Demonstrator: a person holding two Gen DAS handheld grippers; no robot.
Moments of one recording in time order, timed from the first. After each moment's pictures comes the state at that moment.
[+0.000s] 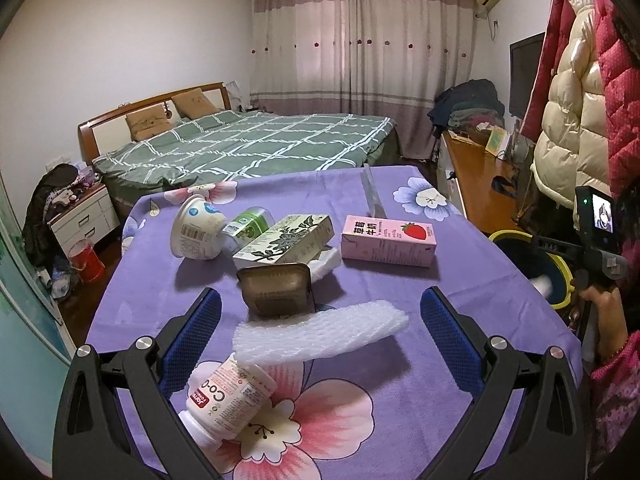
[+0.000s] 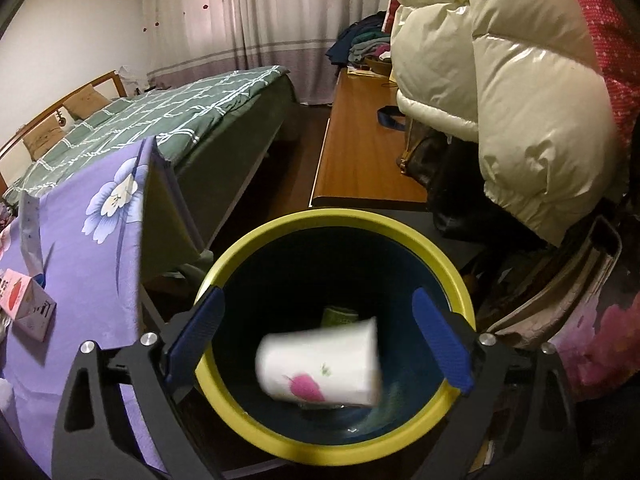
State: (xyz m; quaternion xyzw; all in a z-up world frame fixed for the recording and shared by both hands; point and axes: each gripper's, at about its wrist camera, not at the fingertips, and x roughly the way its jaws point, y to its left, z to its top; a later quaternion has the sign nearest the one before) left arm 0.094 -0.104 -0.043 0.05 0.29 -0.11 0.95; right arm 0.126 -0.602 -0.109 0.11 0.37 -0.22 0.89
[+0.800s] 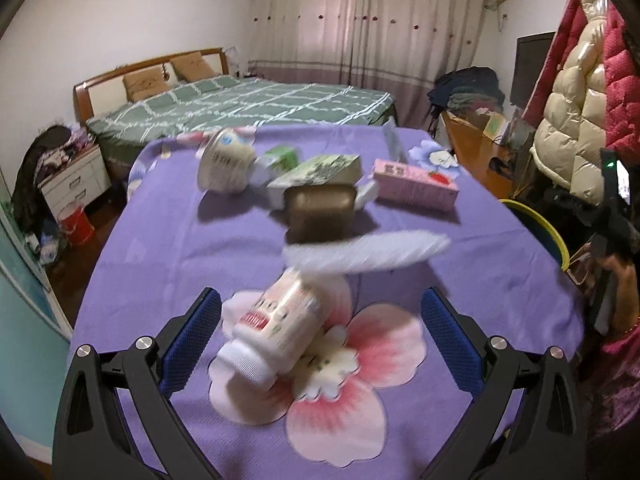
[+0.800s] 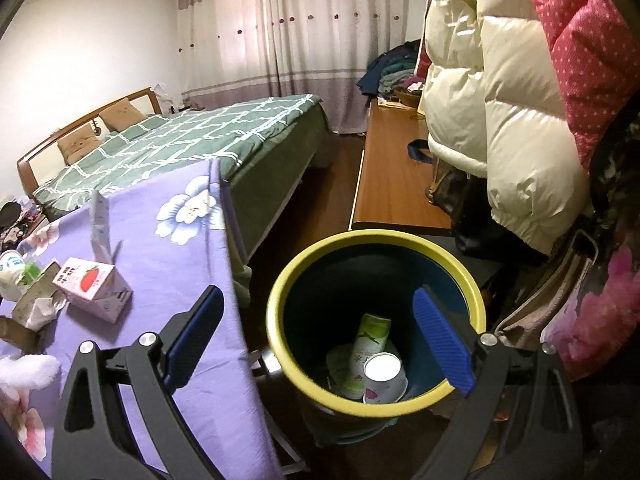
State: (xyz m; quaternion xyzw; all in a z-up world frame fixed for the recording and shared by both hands) left arm 0.075 -0.035 -0.086 0.01 0.35 -0.13 0.93; right arm 0.087 -0.544 -0.067 0.10 0.32 -0.17 0.93
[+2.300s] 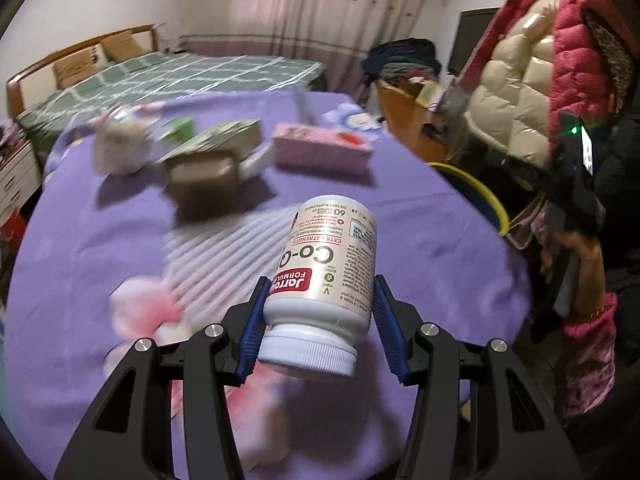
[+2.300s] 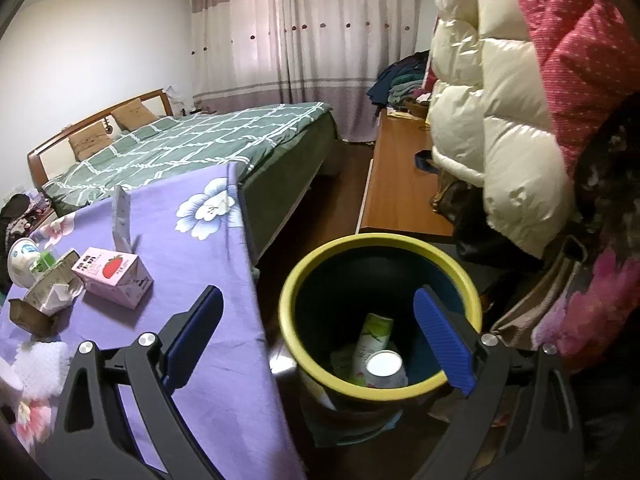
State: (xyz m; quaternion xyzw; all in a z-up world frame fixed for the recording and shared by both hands) left arm 0.081 -0.101 -0.095 0.01 0.39 -0.27 0.88; right arm 0.062 -0.536 -0.058 0.08 0.31 -0.17 0.93
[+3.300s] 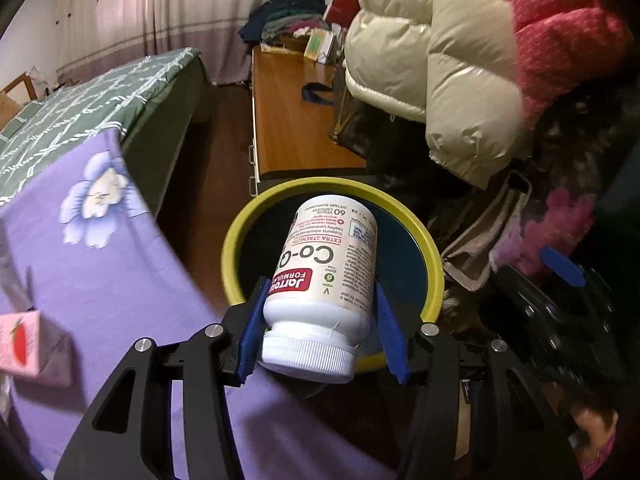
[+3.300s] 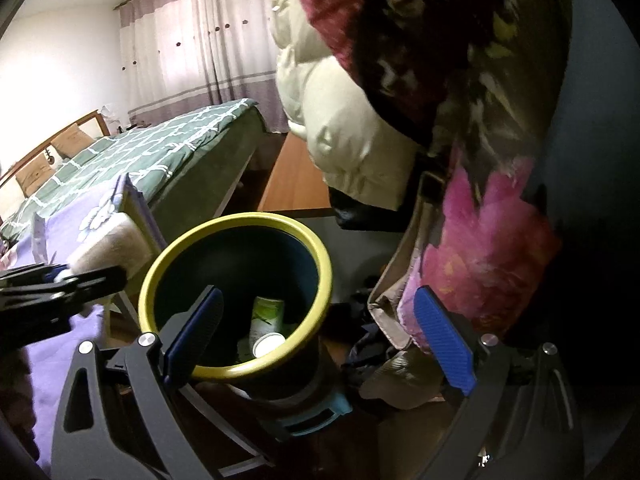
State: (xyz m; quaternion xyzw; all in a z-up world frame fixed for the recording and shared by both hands) left arm 0.181 -0.450 -0.105 0.12 0.42 -0.41 0.80; right arm -0.004 -0.659 -0.089 0.14 0.32 -0.27 0.90
